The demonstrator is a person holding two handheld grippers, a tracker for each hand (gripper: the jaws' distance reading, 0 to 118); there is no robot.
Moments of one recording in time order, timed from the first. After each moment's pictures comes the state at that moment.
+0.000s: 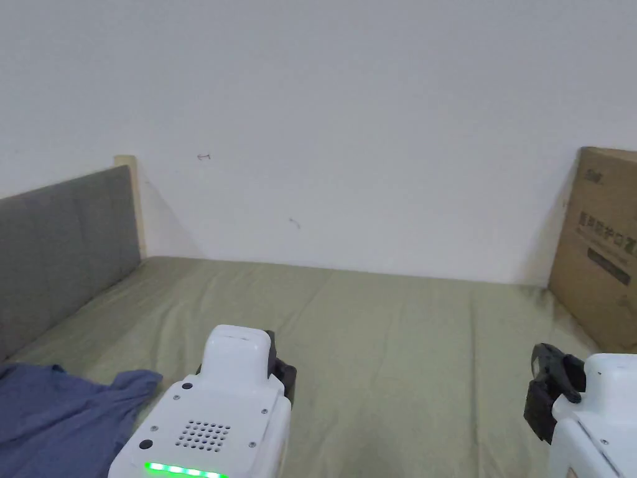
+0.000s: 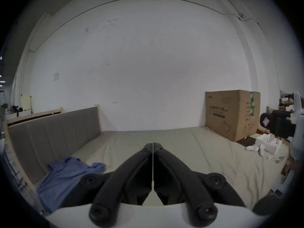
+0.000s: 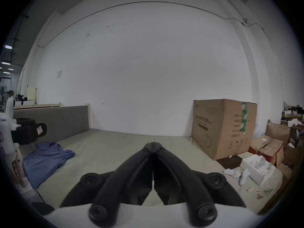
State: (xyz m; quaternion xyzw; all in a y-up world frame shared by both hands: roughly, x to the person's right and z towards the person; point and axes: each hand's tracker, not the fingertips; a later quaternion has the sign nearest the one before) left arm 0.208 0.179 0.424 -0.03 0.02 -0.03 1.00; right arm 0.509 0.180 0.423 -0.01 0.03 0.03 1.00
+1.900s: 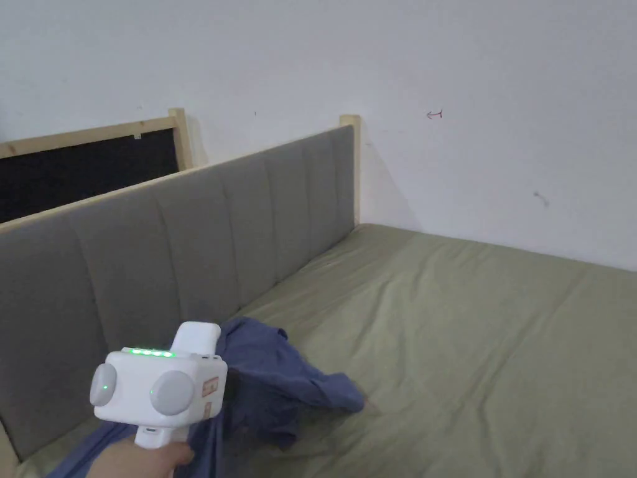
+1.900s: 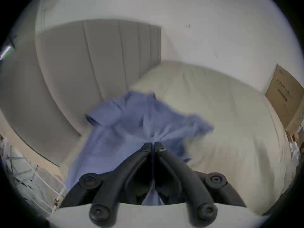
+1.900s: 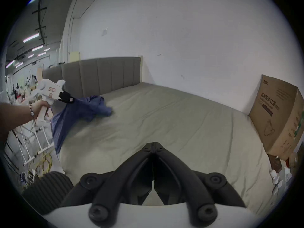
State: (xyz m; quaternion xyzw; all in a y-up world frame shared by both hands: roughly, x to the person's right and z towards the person) left arm -0.162 0.090 0.311 -0.31 0.19 0.05 0.93; right arm 0.400 0.108 0.334 -0.21 0.25 0.08 0.94
